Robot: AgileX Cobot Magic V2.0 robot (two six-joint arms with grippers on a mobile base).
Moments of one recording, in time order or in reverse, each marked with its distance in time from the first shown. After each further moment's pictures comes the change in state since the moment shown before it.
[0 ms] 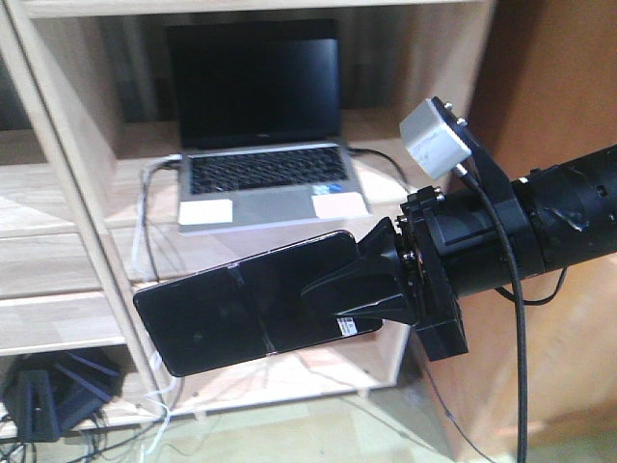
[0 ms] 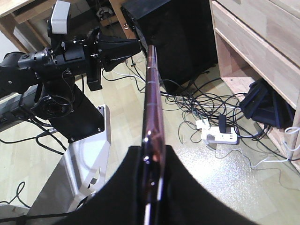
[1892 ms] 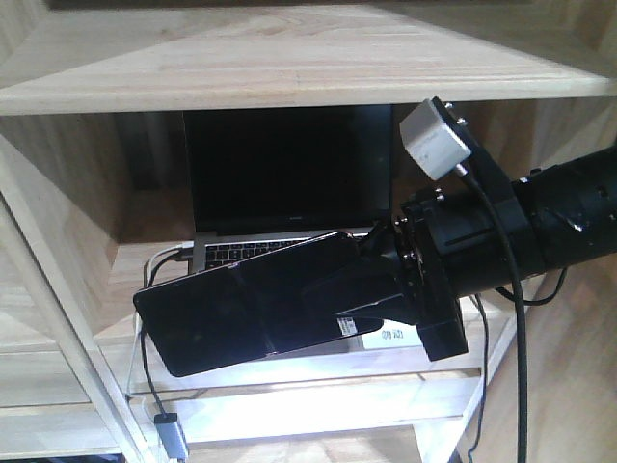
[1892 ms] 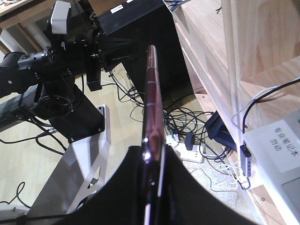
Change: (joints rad) left arm 0.000 0.000 0.000 0.000 0.000 0.000; right arm 0.000 0.000 0.000 0.000 0.000 0.000
